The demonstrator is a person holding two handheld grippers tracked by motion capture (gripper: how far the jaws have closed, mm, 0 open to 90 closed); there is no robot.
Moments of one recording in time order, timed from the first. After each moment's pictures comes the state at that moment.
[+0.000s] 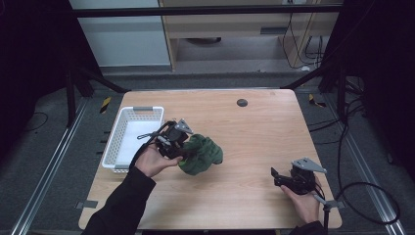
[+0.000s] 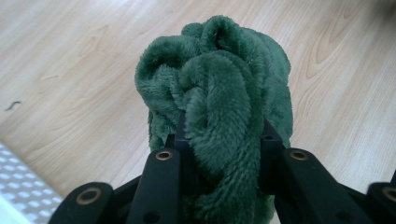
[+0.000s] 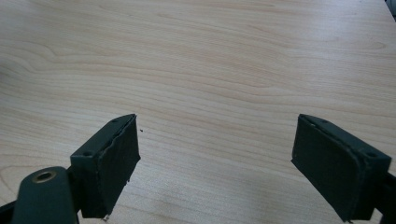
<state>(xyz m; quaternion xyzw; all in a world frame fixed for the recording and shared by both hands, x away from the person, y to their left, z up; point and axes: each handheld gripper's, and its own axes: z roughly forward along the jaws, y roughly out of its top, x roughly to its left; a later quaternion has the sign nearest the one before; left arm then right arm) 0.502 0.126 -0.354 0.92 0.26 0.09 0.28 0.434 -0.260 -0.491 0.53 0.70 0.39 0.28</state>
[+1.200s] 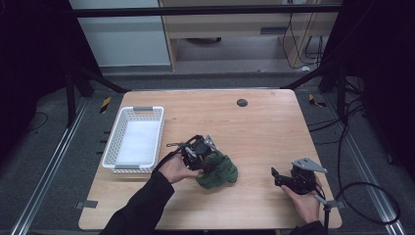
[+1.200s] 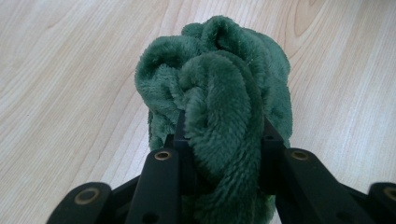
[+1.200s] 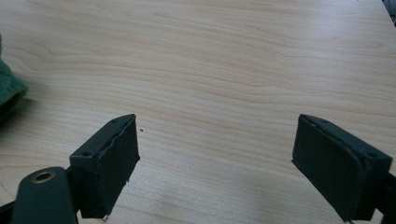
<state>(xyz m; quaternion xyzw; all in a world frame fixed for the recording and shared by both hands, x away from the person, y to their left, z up) 0.502 0.070 -0.407 0.95 0.20 0.05 0.23 0.434 -0.261 -0.491 0.54 0.70 0.39 0.28</state>
